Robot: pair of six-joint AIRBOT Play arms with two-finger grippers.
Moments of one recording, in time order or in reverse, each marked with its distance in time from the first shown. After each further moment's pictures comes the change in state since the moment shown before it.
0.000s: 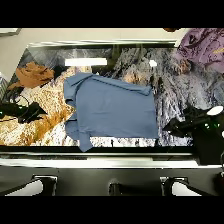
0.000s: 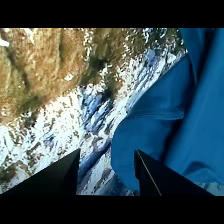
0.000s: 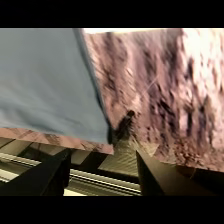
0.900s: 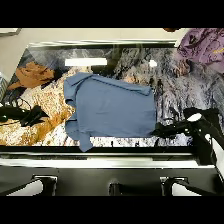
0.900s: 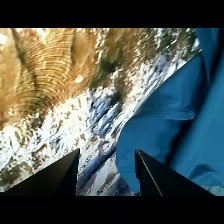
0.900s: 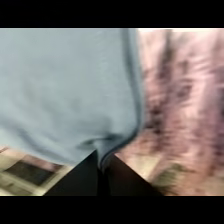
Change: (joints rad) left arm 0.005 0.012 -0.104 -0.012 0.044 -0.002; right arm 0.165 -0.023 -0.141 0.108 -0.240 -0.066
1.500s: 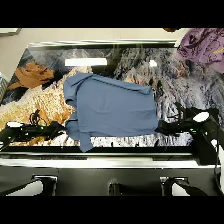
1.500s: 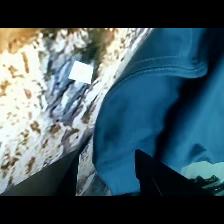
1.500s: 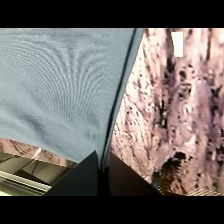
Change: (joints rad) left arm -0.032 -0.013 -0.390 -0.415 0.200 0.350; right arm 0.006 0.141 0.002 -0.011 0.026 0.053
